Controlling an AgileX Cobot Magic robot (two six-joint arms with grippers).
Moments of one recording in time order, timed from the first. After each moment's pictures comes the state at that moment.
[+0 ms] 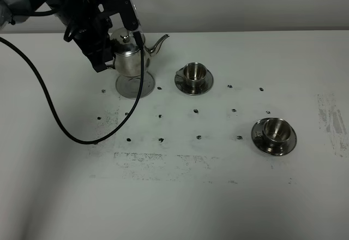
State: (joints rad) left arm -0.27 2.20 -1.98 -0.14 1.02 1.10; right arm -0.09 0.04 -0.52 0.03 1.12 -0.09
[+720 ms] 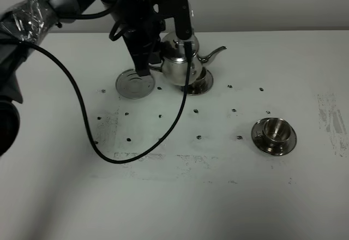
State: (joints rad) left arm -0.49 2.25 -2.17 -0.14 1.15 1.13; right arm -0.09 0.04 -0.52 0.03 1.12 -0.09
